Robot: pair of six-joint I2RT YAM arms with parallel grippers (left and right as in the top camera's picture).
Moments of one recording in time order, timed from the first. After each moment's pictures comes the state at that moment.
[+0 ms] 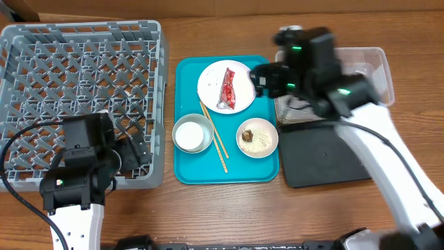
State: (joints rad) left arm 0.13 1.00 1.05 -1.12 0.01 -0.24; right arm 0.43 1.57 1.53 -0.73 -0.14 0.23
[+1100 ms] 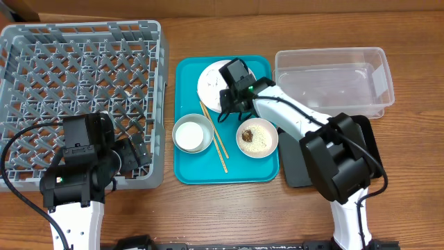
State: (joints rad) left arm 0.14 1.01 1.05 -1.15 0.01 -0.24; right arm 0.57 2.15 1.59 -0.55 0.01 0.43
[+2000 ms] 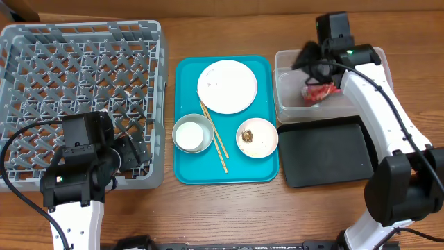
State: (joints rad) left arm 0.14 1.01 1.05 -1.12 0.01 -0.24; right arm 0.18 1.85 1.61 -0.73 -0.02 0.68
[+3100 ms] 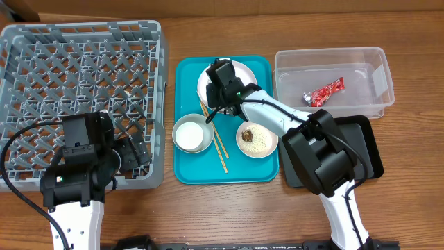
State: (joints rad) left arm 0.14 1.01 1.05 -1.13 0.01 -0.24; right arm 0.63 2.27 1.62 -0.26 0.09 0.44
